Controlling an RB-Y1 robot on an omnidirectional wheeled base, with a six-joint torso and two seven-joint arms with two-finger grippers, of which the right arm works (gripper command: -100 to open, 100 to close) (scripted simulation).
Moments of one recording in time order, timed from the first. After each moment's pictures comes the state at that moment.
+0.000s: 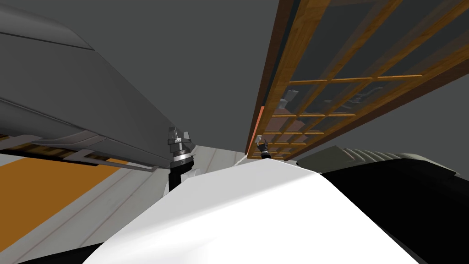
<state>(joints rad) 0.03 -0.28 0.10 -0.69 -0.45 -0.91 -0.75</state>
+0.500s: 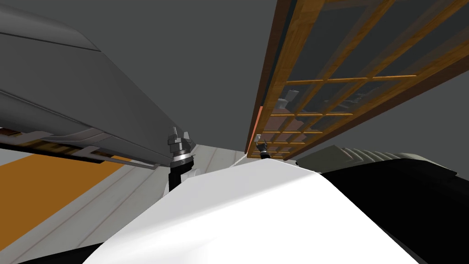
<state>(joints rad) 0.02 -0.27 0.12 -0.71 -0.50 -0.90 -0.87</state>
